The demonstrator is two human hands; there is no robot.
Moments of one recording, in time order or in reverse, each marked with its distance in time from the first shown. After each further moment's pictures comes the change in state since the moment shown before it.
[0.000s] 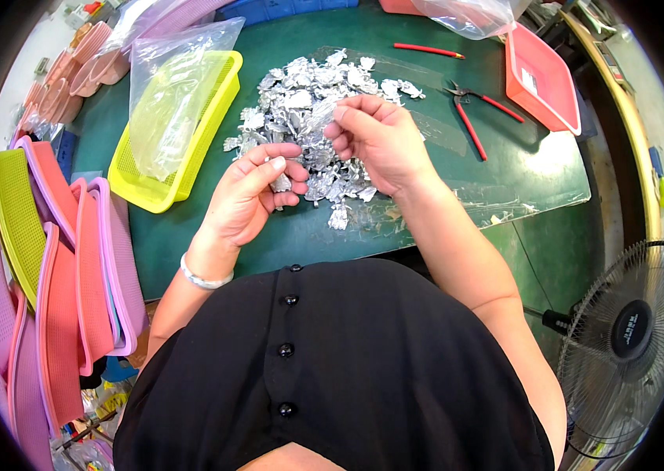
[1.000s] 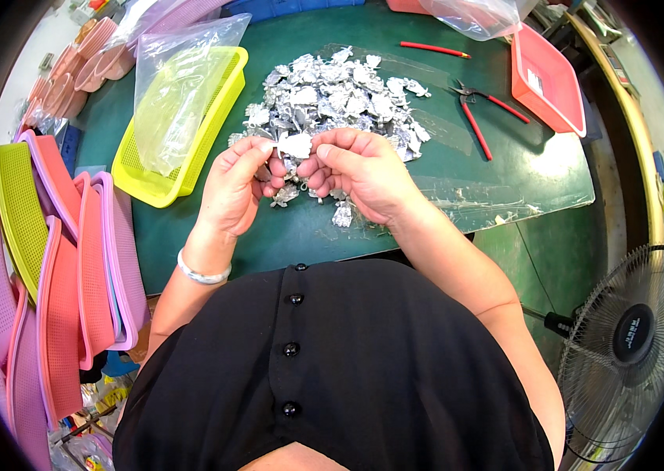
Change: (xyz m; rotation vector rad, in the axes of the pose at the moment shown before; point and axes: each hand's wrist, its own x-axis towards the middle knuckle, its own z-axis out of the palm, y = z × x) left_hand -0.001 0.004 -0.007 0.133 0.156 0.146; right_hand -0.023 0.020 0.013 0.079 -0.165 0.156
